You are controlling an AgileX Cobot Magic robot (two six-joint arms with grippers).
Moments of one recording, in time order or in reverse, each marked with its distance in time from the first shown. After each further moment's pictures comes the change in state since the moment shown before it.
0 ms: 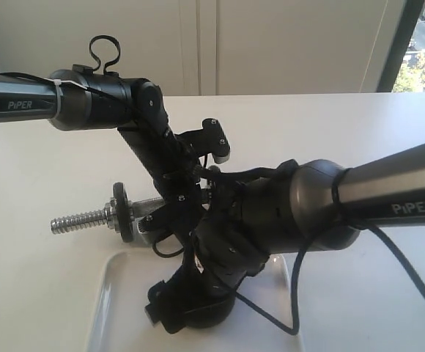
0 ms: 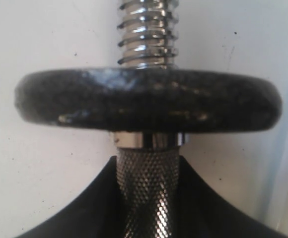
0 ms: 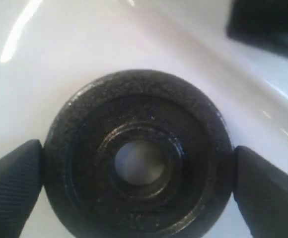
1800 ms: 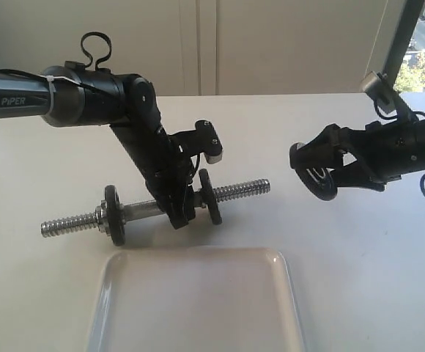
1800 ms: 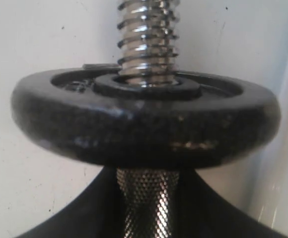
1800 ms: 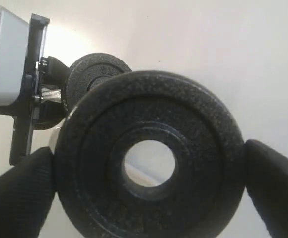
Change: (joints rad) left arm 0.025 -0.002 -0.002 -0.014 0.072 0.013; right arm -1.023 -0.082 0.022 1.426 0.488 -1.545
